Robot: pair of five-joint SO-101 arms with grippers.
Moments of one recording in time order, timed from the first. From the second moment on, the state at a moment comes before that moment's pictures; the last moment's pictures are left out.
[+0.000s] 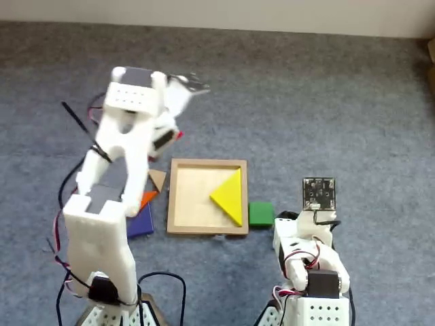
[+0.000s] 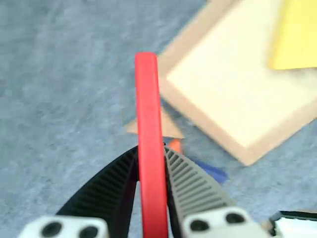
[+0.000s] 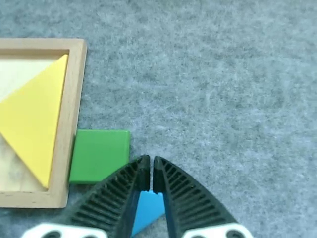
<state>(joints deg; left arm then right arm) 4.7 27.7 -23.8 100.5 -30.6 -1.8 -103.6 96.0 61.8 4.2</state>
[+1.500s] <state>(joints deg) 13.1 26.9 -18.0 86.9 -17.7 -1.8 -103.6 96.0 61.8 4.2</state>
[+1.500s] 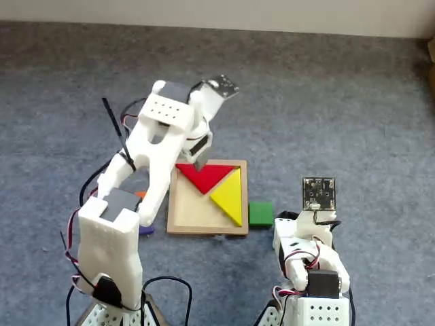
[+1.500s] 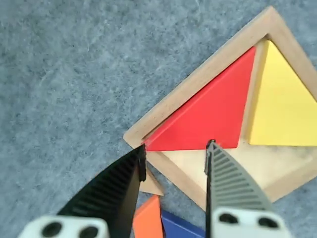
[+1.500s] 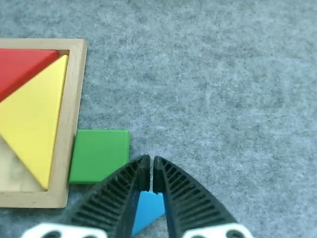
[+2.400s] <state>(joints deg) 5.9 36.1 -19.9 85.1 -22.0 -1.8 -103.6 96.0 61.8 4.2</state>
